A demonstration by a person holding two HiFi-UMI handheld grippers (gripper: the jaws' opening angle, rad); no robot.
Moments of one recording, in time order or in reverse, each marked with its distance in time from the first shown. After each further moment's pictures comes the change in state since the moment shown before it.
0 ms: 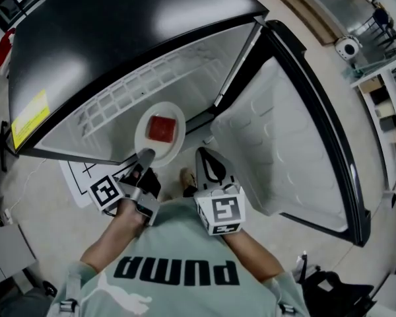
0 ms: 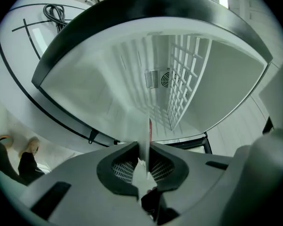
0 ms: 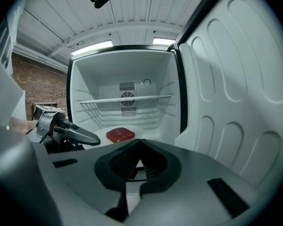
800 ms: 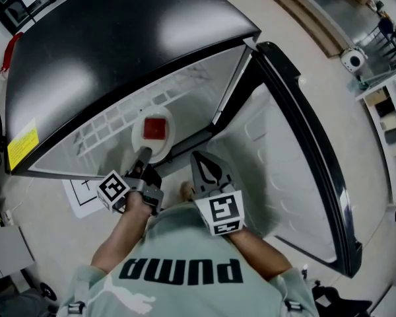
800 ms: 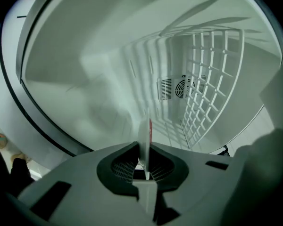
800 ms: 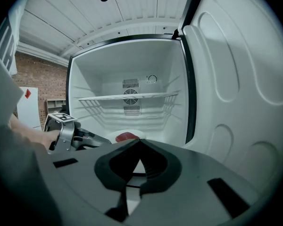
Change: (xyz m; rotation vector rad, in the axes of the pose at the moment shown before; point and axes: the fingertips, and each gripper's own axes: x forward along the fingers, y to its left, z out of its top) left arm 0.051 0.043 0.042 0.031 -0.206 0.070; right arm 0.040 -0.023 0.008 -0.076 0.015 0.141
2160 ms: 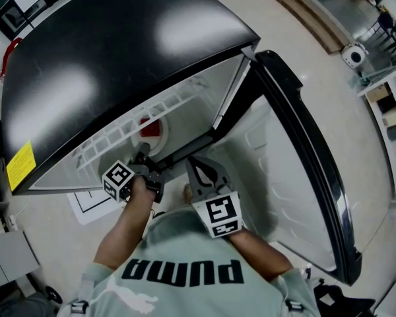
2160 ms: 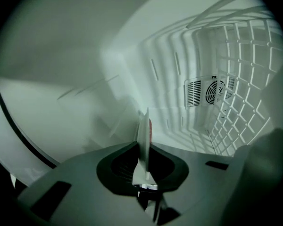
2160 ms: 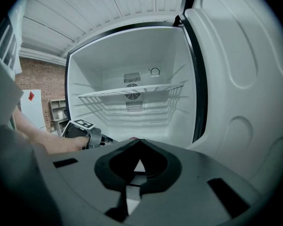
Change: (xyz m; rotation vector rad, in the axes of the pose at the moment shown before) left arm 0.042 0.059 0.034 -0.030 -0.092 0.198; right arm 0.021 0.005 -0.006 0.012 0.041 0.061
